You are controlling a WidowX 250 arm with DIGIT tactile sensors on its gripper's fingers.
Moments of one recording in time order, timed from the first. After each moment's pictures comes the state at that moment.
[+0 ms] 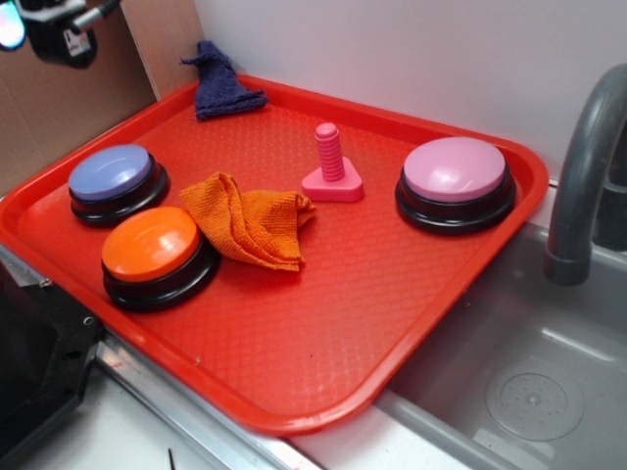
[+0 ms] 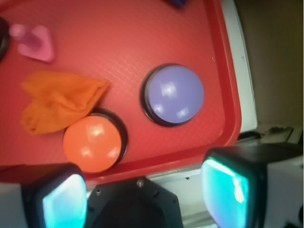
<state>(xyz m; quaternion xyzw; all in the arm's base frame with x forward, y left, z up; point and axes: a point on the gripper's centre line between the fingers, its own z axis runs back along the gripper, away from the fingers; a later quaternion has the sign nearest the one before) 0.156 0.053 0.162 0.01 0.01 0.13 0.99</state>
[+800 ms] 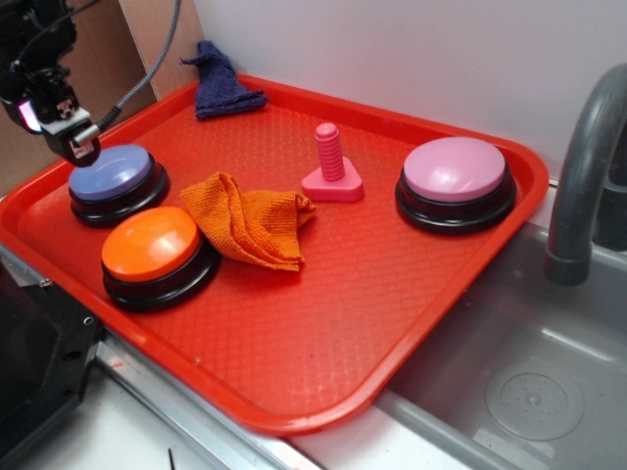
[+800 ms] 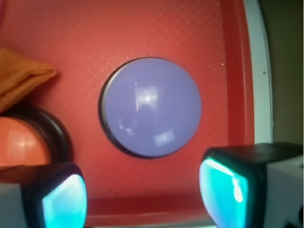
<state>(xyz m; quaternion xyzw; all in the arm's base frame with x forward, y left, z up) 0.153 0.094 0.090 0.03 -0.01 -0.01 1.00</state>
